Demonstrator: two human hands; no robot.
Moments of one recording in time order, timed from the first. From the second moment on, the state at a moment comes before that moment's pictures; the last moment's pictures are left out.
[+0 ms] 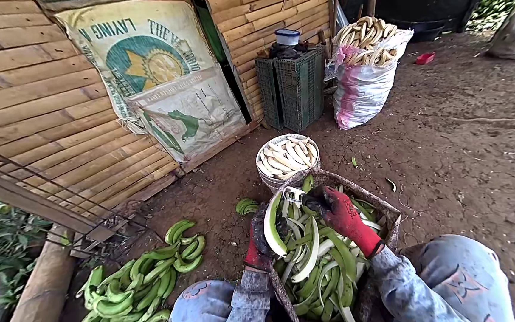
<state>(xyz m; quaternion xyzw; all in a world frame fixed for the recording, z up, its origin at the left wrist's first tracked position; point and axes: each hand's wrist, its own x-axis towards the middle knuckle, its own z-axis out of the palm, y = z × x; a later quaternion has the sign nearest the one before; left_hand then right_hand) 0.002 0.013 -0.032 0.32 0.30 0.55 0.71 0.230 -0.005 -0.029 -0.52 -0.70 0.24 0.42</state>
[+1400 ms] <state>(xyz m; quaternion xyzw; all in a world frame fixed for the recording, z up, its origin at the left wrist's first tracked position) 0.016 0.019 -0.017 0.45 0.50 0.59 0.44 0.223 0.181 0.022 -0.63 -0.70 0.13 0.30</state>
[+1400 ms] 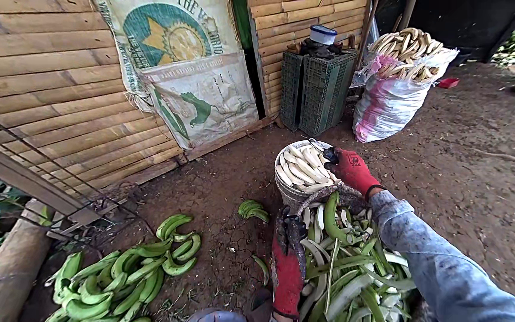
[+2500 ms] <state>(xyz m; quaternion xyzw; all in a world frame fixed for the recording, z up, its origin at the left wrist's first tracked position) 0.065 0.020 0.040 0.53 0.59 0.56 0.23 0.247 0.011 -0.005 -0.69 -0.64 0.32 0.13</state>
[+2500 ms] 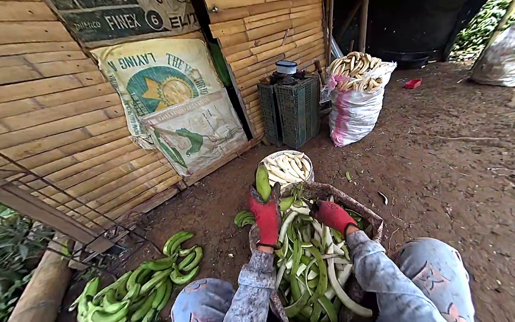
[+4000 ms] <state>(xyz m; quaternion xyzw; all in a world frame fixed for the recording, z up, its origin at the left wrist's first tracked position) 0.033 -0.027 -0.031 0.40 0.40 0.50 0.65 0.223 0.005 -0.011 -0.61 -0.74 0.14 0.25</state>
